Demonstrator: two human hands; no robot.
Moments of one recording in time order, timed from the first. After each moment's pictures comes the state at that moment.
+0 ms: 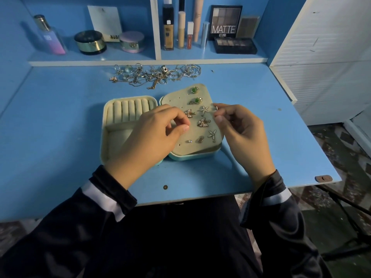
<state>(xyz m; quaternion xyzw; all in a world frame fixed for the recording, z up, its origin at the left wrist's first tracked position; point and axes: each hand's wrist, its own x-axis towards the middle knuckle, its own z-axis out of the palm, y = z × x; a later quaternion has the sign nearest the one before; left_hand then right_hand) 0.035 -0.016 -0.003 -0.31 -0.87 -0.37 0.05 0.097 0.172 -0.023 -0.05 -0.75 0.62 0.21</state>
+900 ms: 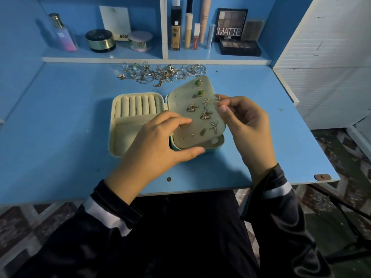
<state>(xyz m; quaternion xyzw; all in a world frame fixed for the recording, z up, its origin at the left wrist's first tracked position) 0.068 -0.030 -0.009 -0.31 -0.87 -0.37 0.07 0.097 0.165 -0.005 -0.04 -0.70 0.68 0.22</state>
